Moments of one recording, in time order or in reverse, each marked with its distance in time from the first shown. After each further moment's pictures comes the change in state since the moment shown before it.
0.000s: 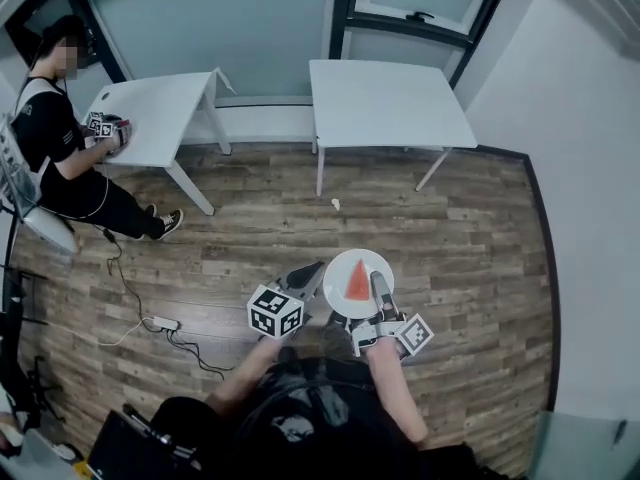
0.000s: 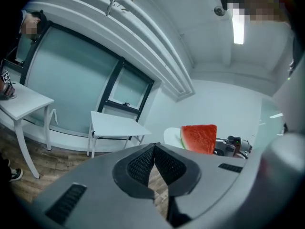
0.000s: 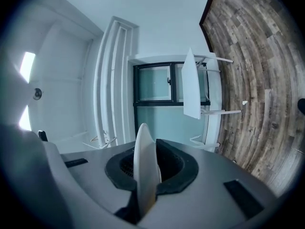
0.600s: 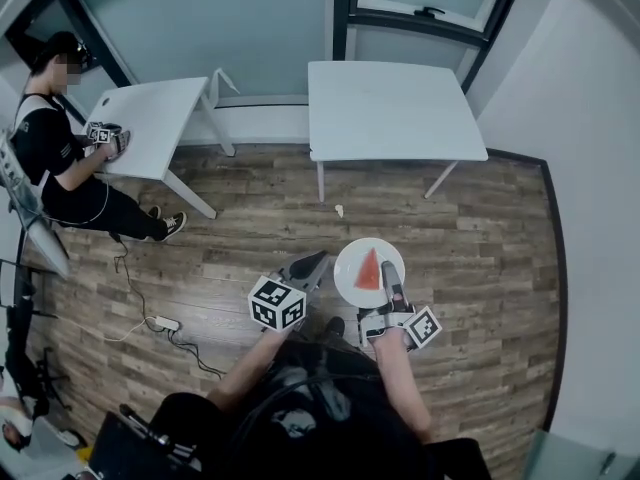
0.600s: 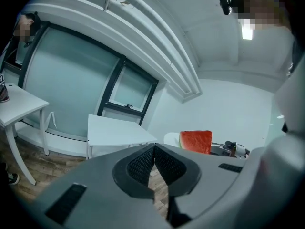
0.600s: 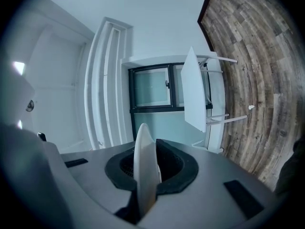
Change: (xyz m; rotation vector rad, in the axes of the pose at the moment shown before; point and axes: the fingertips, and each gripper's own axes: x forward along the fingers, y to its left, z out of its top) left arm 0.129 0.024 0.060 -0.007 -0.008 0.056; right arm 0.090 -0.024 0.128 0.052 -0.015 -0.003
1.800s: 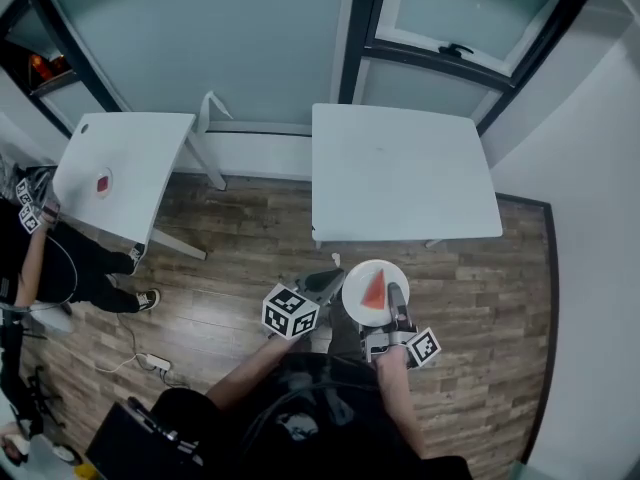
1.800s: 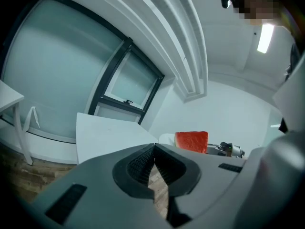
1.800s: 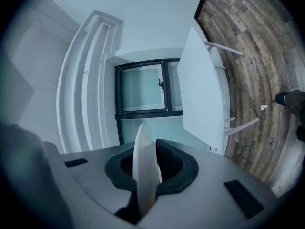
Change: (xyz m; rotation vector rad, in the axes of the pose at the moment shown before) left arm 0.185 0.187 0.095 -0.046 0.063 -0.123; right arm 0.254 -0.068 0.065 0.029 -0.055 -0.075
